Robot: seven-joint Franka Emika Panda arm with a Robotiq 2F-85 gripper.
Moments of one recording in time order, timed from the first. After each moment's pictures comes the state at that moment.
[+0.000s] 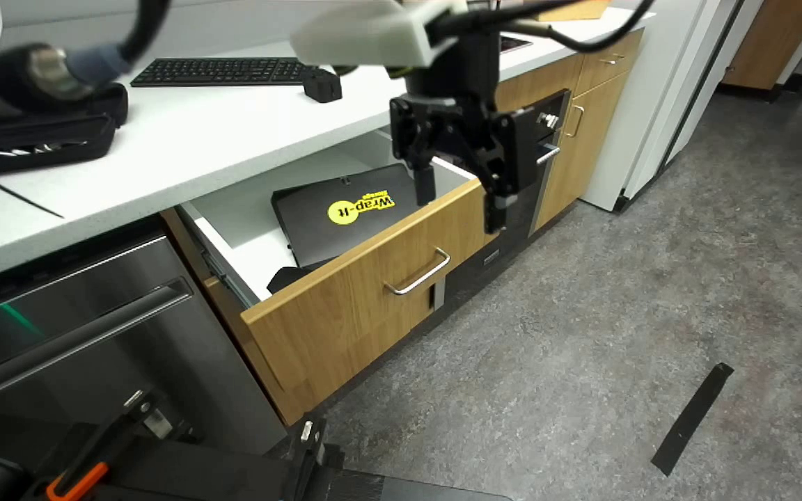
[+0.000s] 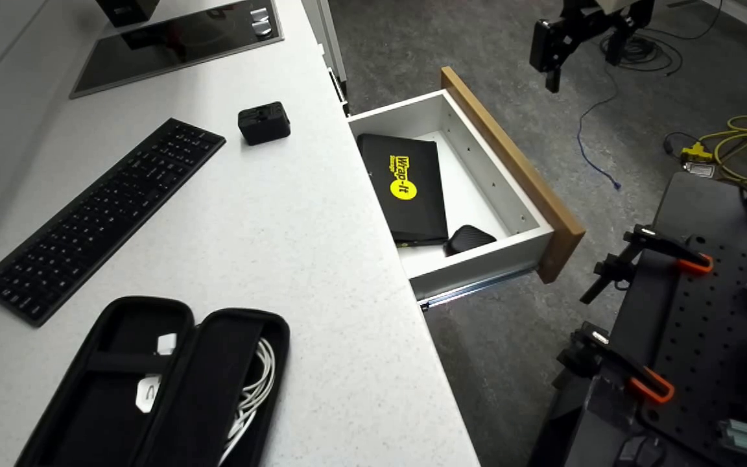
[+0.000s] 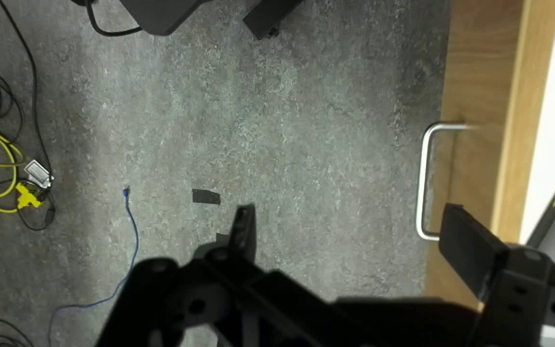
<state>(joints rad) -0.32 -0.06 -0.14 -2.50 -0.26 2.37 0.42</state>
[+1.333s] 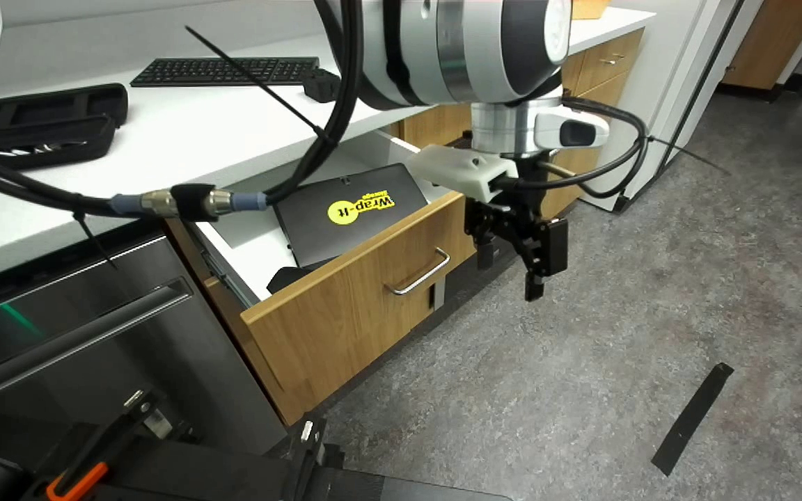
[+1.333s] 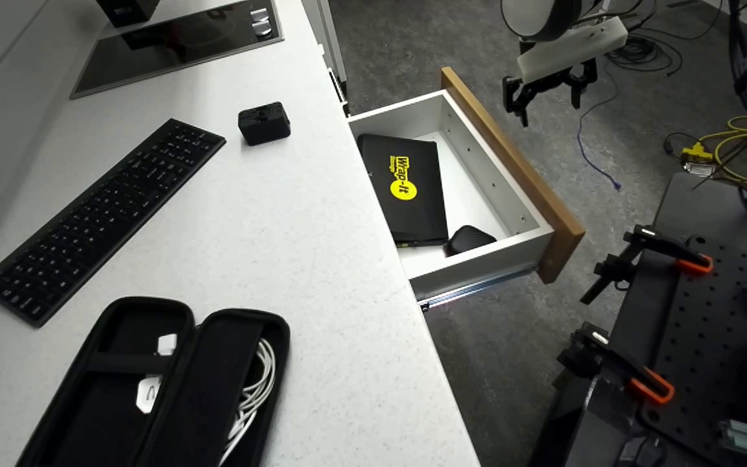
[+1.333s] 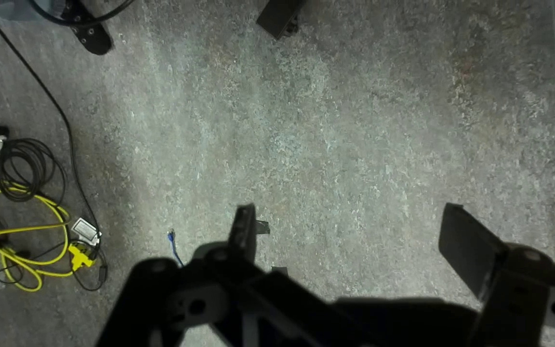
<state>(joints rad) -0.24 0.46 -0.29 -2.18 -0.18 2.46 0.55</state>
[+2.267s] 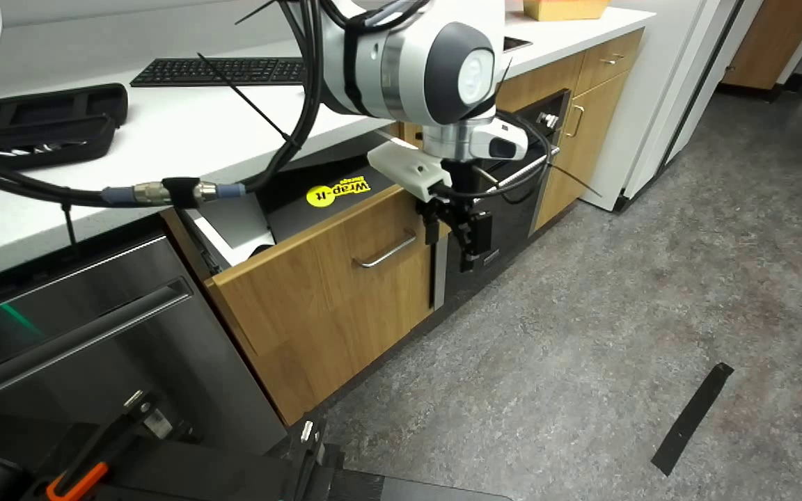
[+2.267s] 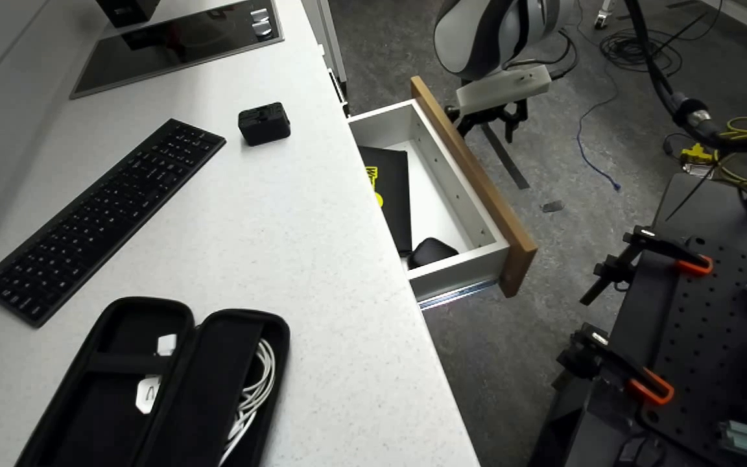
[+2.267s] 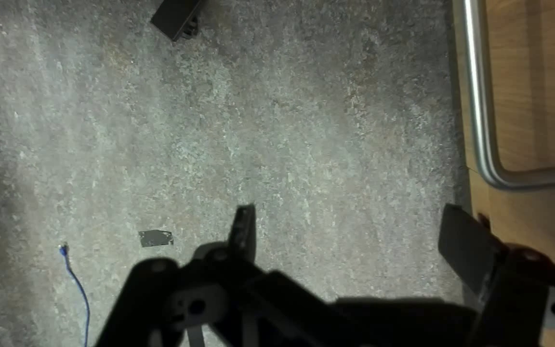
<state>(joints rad) -0.19 0.62 -0.18 -2.04 0.06 2.53 0.46</state>
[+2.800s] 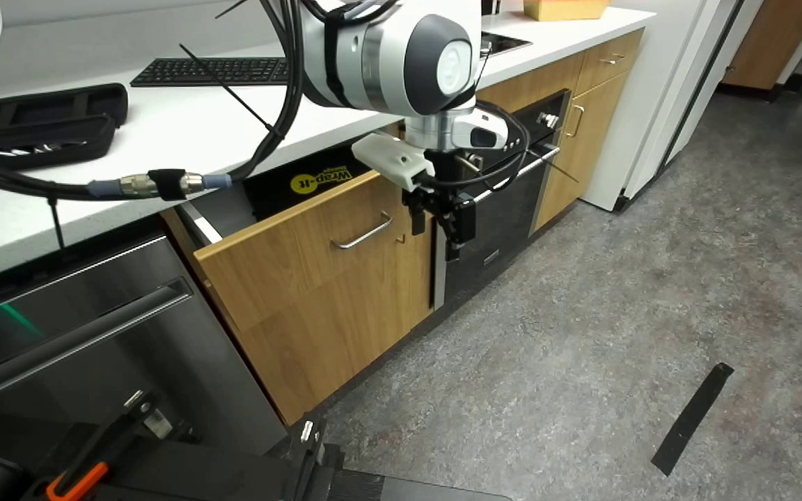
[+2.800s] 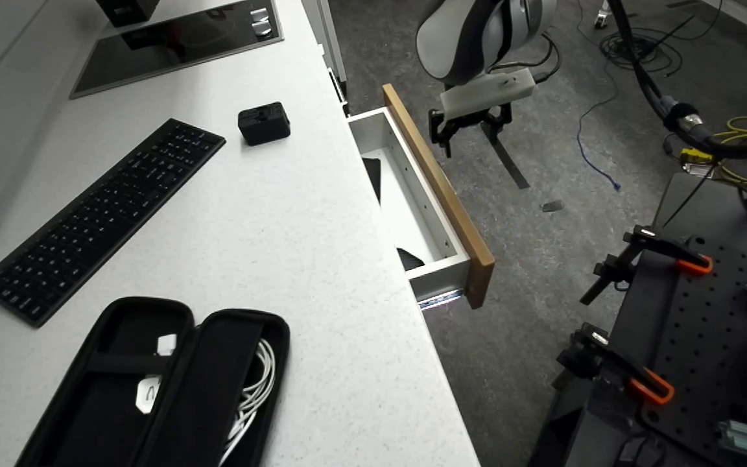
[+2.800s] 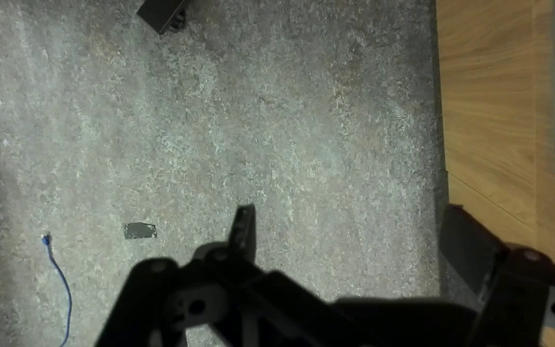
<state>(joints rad) -0.14 0.62 -0.18 -2.03 0.07 2.53 0.46</state>
